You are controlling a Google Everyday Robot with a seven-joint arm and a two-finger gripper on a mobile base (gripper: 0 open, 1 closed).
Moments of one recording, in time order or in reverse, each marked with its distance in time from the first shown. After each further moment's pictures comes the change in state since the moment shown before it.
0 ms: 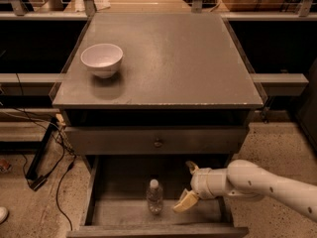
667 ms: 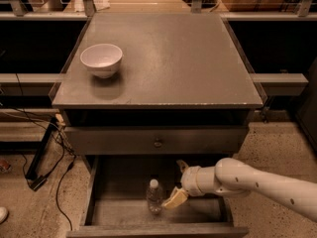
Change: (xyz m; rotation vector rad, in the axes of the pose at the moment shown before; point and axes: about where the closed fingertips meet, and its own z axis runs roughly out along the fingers) arm -0.011 0.000 0.038 -0.023 -0.020 -0.002
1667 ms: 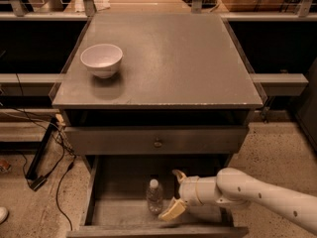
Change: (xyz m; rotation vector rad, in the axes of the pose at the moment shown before) arm 0.002 0.039 0.006 -0.082 -0.076 0.037
